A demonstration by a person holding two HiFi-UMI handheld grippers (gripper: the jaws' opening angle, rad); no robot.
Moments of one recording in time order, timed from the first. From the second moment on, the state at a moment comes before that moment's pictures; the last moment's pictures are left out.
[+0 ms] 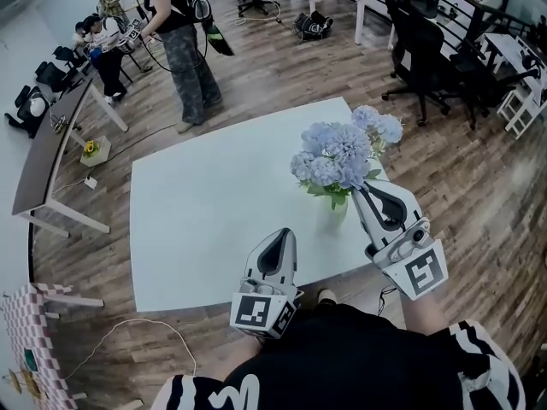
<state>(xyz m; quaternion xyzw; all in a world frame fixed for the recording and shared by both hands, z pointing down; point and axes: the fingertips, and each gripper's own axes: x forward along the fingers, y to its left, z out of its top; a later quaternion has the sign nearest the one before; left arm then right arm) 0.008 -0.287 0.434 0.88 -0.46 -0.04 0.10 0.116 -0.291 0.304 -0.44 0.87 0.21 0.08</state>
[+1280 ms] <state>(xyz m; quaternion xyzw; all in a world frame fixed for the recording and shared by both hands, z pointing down) -0.012 -0.282 0.429 0.87 -0.49 -0.05 0.10 0.106 -0.293 0.236 -0.42 0.85 0.31 0.09</state>
